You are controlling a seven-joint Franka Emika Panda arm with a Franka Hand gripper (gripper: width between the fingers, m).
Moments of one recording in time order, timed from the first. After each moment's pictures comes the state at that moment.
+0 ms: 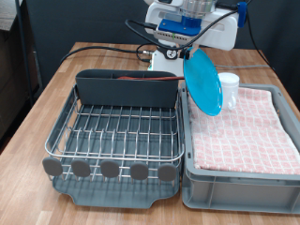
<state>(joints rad) 0.44 -0.18 -0.37 -2.34 -0.25 2.14 1.21</state>
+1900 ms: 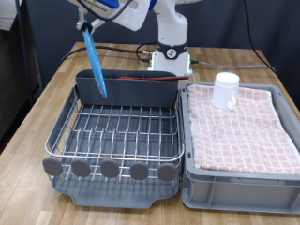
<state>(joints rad) 0.36 -0.09 -0.59 -2.12 -0.68 2.25 0.51</state>
